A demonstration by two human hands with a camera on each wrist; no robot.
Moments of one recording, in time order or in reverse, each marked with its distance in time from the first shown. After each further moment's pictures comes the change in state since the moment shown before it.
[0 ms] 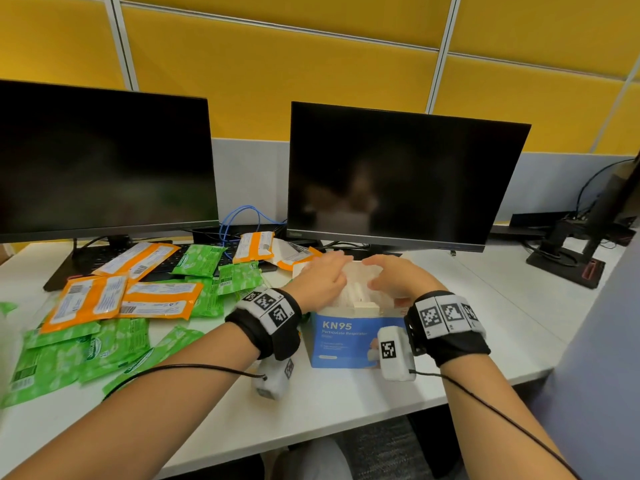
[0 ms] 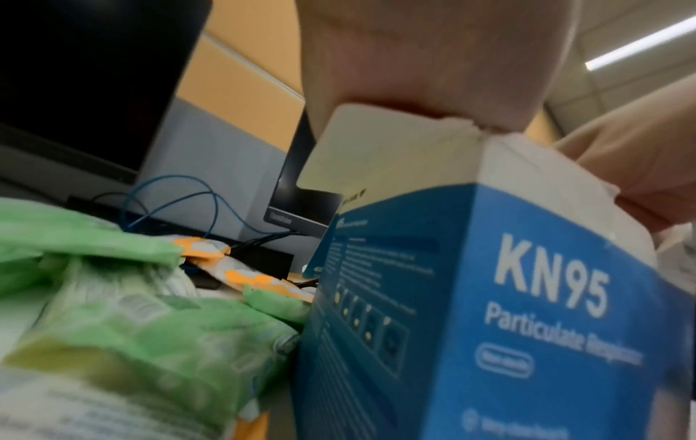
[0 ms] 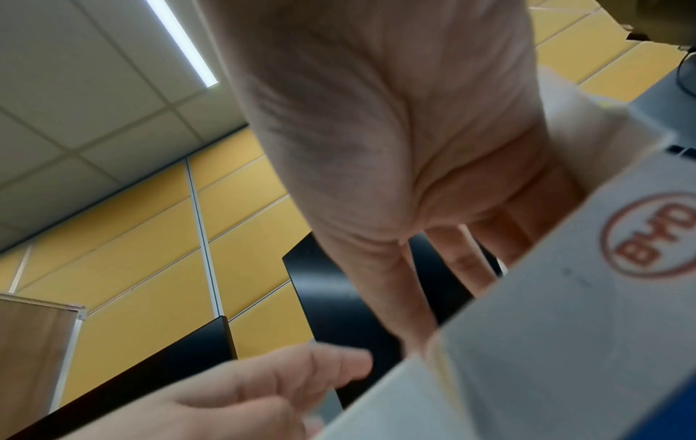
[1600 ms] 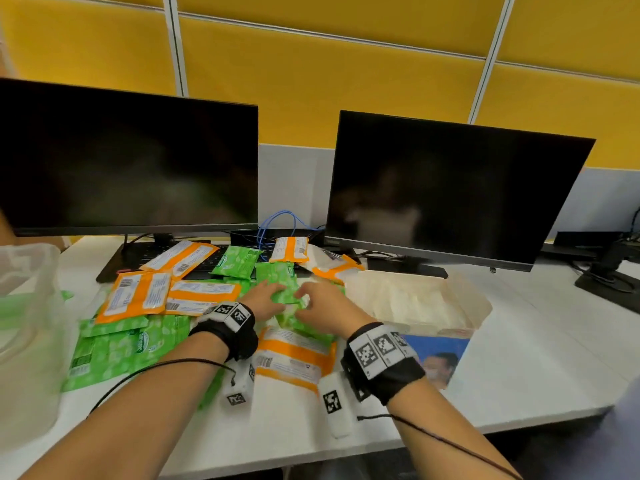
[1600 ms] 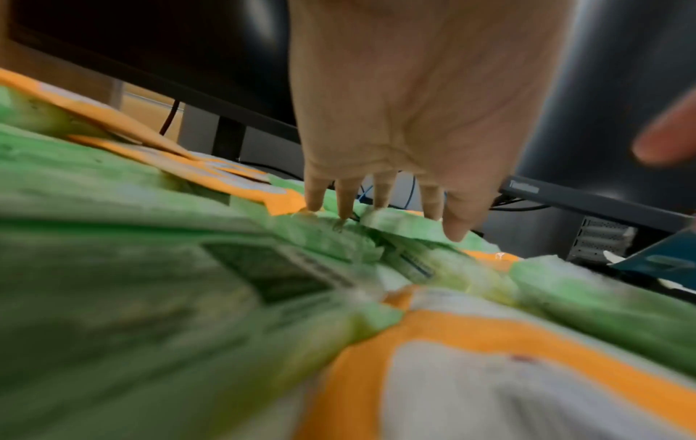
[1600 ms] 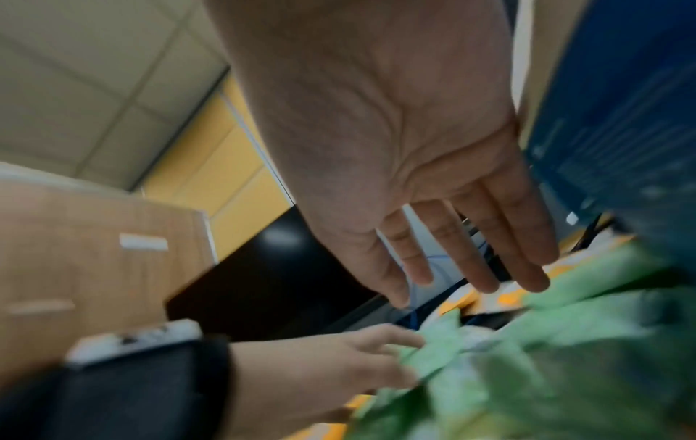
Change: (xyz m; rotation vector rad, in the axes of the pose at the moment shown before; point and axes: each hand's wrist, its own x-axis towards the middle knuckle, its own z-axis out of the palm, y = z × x) left_hand -0.020 -0.200 0.000 0.025 -0.095 -0.472; right_hand 0.045 -0.106 0.109 0.043 -0.027 -0.370
